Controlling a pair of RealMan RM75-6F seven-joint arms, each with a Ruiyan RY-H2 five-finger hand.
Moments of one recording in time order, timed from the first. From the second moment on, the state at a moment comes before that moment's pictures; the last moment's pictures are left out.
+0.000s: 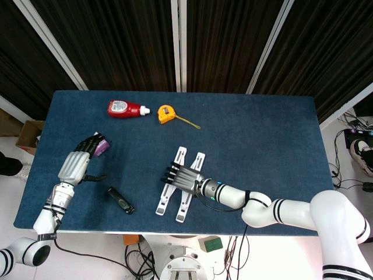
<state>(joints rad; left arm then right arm) -0.45 -1.36 -0.06 -1.44 1.36 1.19 -0.18 1.14 -1.65 0.11 -1.32 -1.45 0.45 -0.28</state>
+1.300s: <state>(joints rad) -0.14 -1.12 -0.01 -1.55 1.37 1.51 0.04 0.39 -1.12 -0.05 -1.75 -1.33 1.44 -0.15</state>
